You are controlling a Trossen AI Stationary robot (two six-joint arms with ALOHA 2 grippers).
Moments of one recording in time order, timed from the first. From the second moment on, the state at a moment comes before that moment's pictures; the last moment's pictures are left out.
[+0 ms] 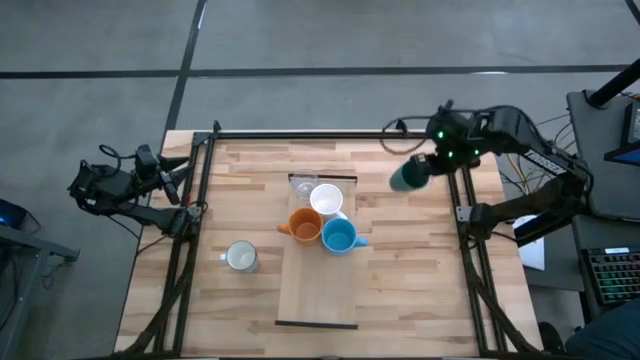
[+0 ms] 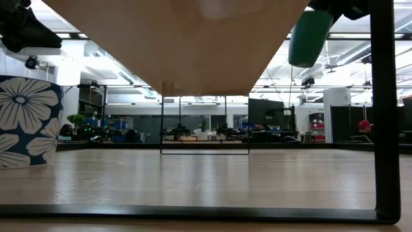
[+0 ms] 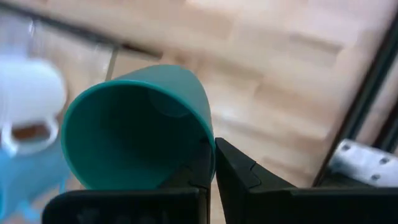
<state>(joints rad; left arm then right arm) -0.28 0.04 0.78 -1.17 -0.89 -0.39 -0.37 1.22 1.59 -1.57 -0.02 0.90</state>
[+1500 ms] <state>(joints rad) -0.28 0.04 0.78 -1.16 -0.87 -0.39 0.29 1.87 2.19 -1.57 -0.14 1.14</state>
